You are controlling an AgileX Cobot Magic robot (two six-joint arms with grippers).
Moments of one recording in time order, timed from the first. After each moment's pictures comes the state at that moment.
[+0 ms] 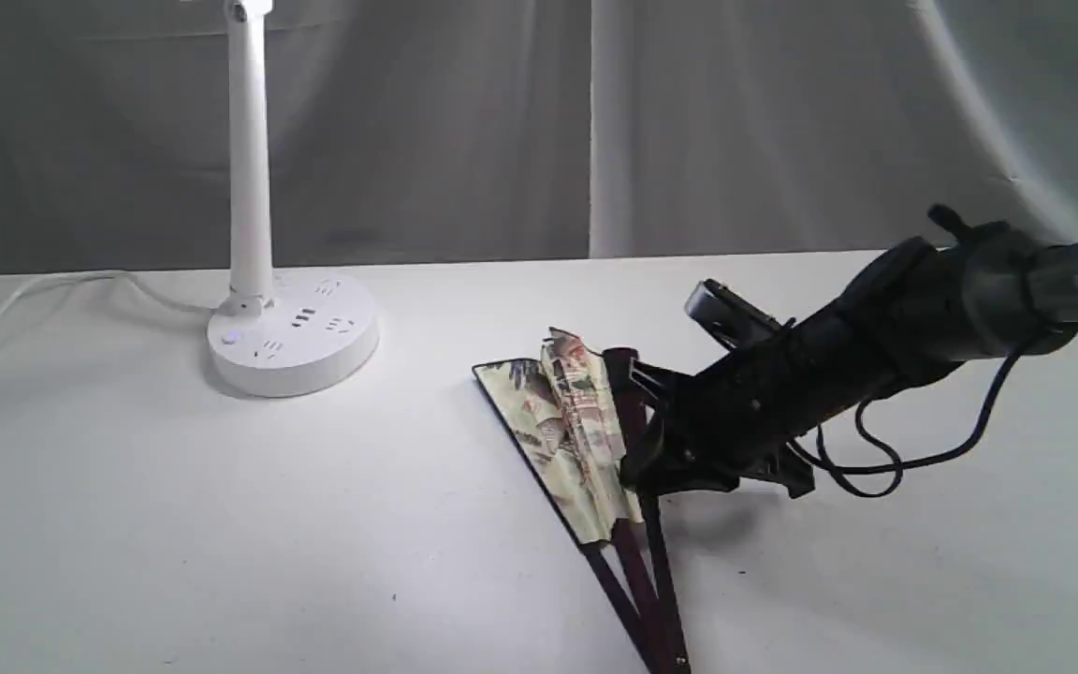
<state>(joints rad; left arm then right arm) 0.05 0.00 0.00 0.07 0.09 -0.23 0.21 2.26 -1.43 0.95 0.72 -0.43</state>
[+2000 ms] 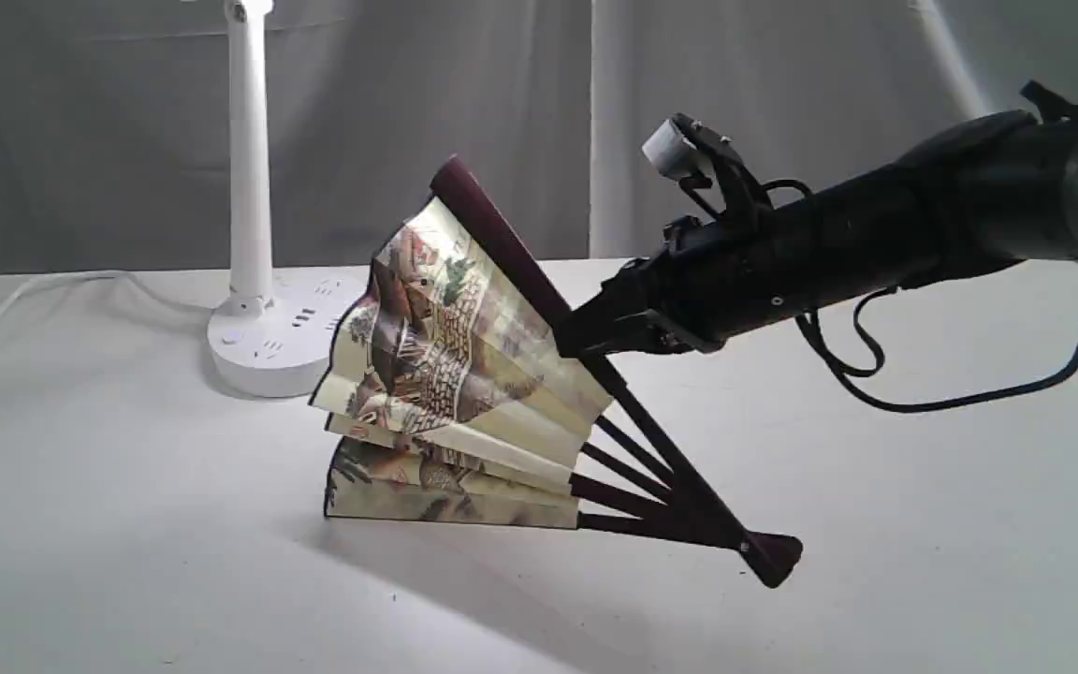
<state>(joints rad) 0.02 0.28 -0.11 0.15 -0.16 -0.30 0.21 2.03 -1.42 1.23 0.95 -1.19</state>
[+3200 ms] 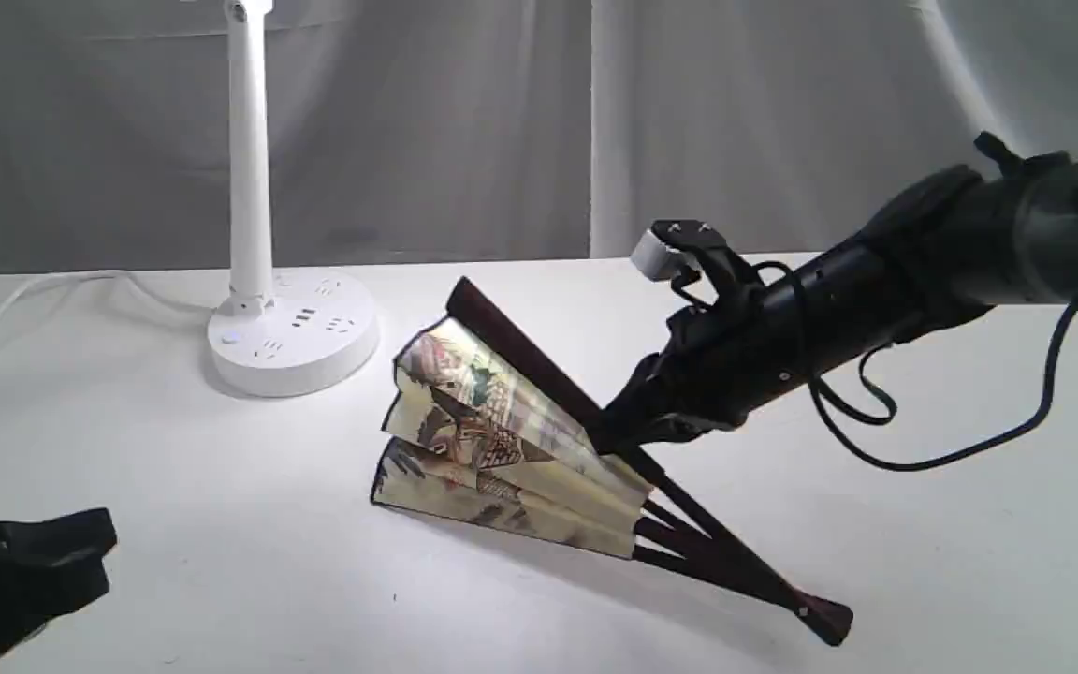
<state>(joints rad) 0.02 1.40 -0.23 0.66 -0.65 -0.85 0.21 2.14 -1.42 1.05 0.91 -1.18</state>
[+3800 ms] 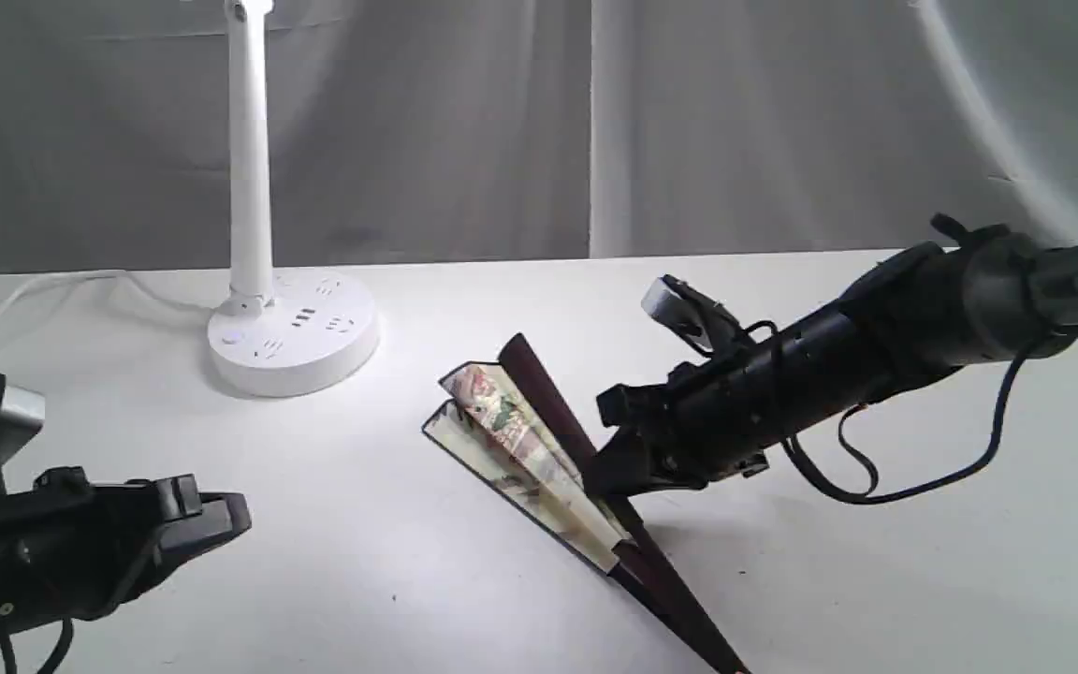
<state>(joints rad) 0.02 1.73 -0.48 1.02 -0.81 -1.30 0.21 2.25 -1.42 1.13 0.89 -0.90</state>
